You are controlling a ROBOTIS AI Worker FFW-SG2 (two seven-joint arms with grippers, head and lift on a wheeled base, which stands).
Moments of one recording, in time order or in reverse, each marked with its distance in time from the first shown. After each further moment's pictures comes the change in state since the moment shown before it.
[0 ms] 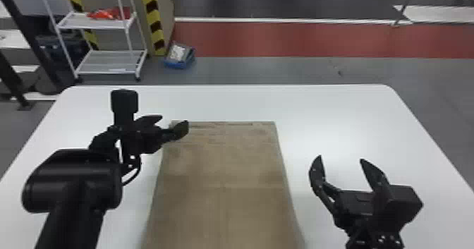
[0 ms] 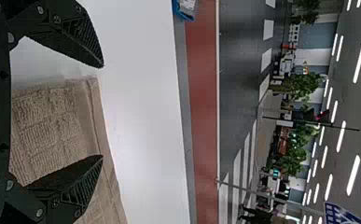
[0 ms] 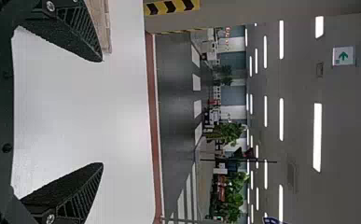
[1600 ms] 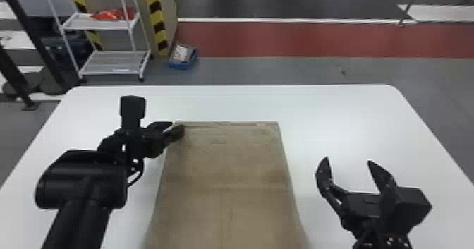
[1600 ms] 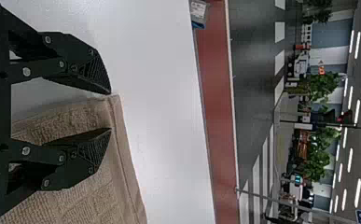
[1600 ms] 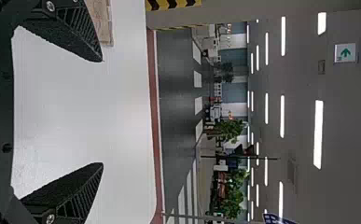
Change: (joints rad) left arm -0.043 0.018 -0.014 0.132 -0.051 -0.058 0.016; right arm 0.005 0.000 -0.012 -0.002 0.000 0.003 -0.001
